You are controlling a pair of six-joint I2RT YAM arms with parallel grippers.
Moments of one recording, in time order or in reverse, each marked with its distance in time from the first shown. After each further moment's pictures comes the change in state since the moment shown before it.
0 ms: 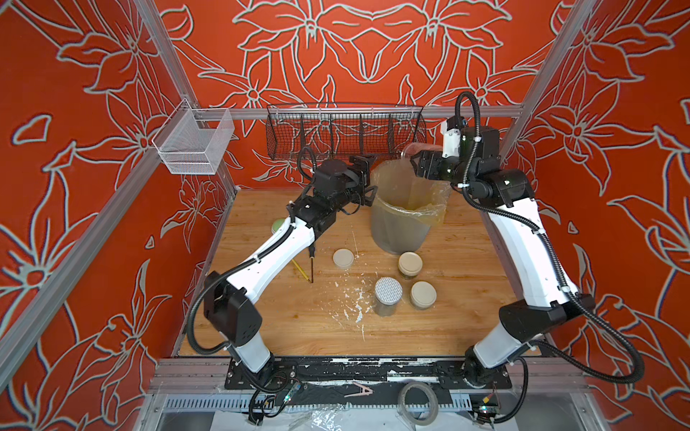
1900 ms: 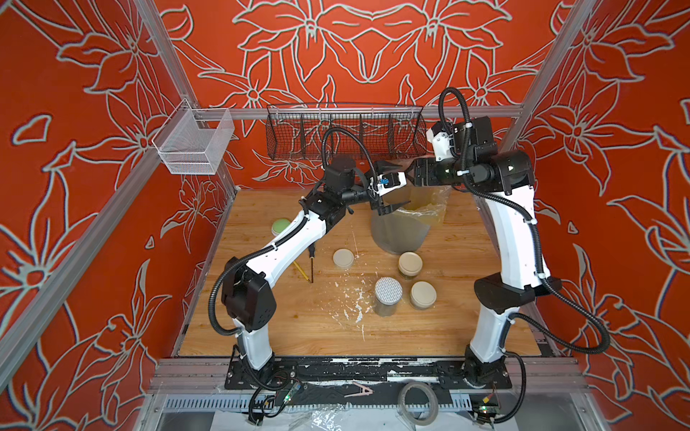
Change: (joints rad) left arm -0.007 0.238 0.170 0.163 0.600 2.431; right arm 0.014 0.224 0.489 -0.518 -0.164 -0.074
